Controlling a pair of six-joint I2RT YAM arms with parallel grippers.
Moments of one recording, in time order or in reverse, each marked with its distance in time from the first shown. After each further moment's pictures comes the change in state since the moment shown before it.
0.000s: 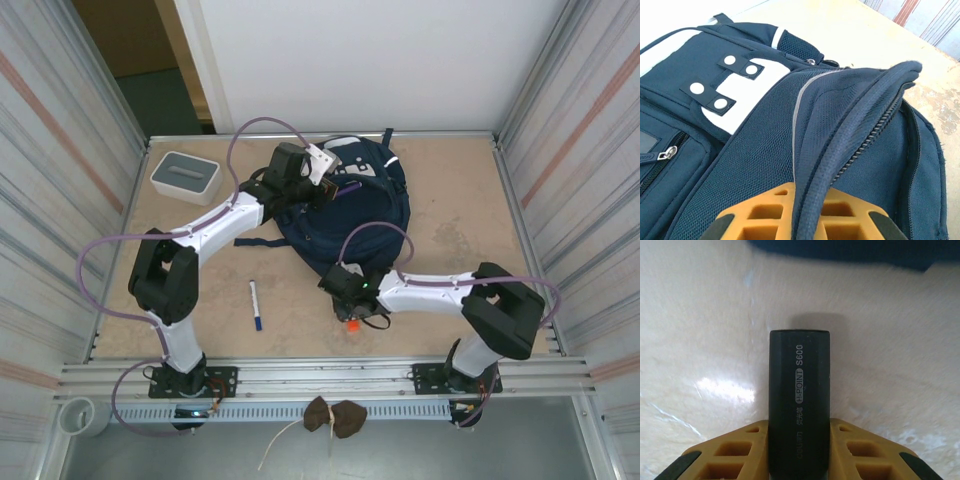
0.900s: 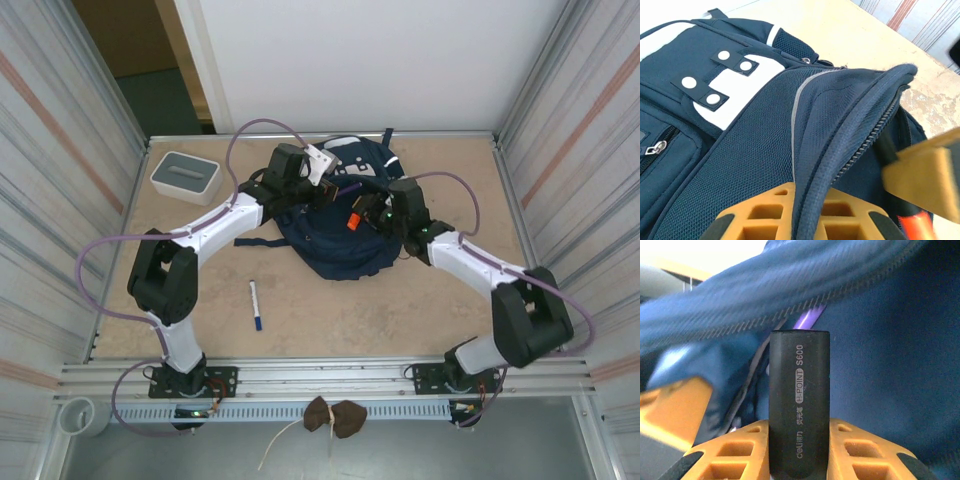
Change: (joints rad) left arm 0.000 -0.005 -0.009 0.006 0.026 -0.045; right arm -0.583 -0.055 0.083 0.591 -0.327 0.241
